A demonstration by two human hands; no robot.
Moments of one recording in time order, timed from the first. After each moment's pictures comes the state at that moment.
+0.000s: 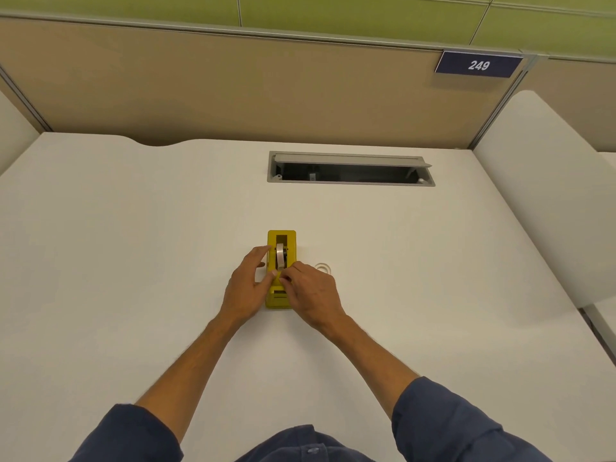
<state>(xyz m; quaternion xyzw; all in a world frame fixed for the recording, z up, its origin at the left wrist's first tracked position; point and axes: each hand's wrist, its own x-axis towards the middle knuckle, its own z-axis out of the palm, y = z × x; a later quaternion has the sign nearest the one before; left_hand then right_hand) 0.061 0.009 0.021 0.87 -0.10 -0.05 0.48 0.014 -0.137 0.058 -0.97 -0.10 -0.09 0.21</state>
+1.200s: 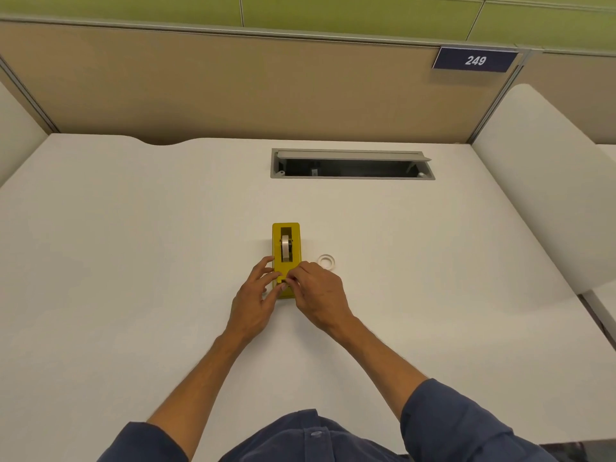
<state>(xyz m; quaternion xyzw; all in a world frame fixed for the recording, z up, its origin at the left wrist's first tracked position) 0.020 0.017 0.003 0.87 -0.13 -0.04 0.48 -0.009 -0.131 0.053 -0.97 -0.10 -0.12 0.20</state>
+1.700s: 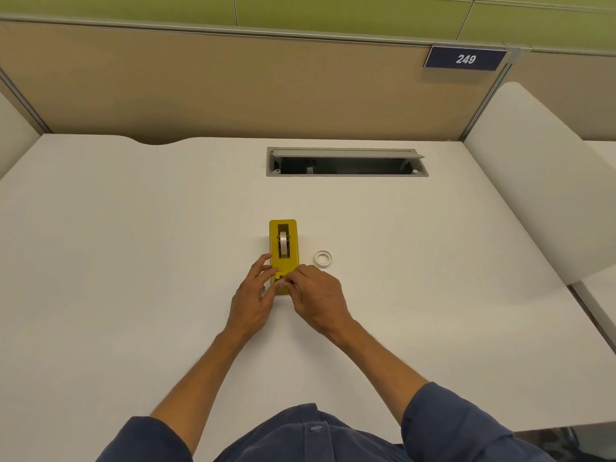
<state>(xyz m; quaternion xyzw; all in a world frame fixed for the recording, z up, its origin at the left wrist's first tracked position) 0.018 0.017 0.001 0.87 -0.13 -0.03 0.47 -0.024 -0.128 0.048 -0.96 -0.10 -0.17 0.18</state>
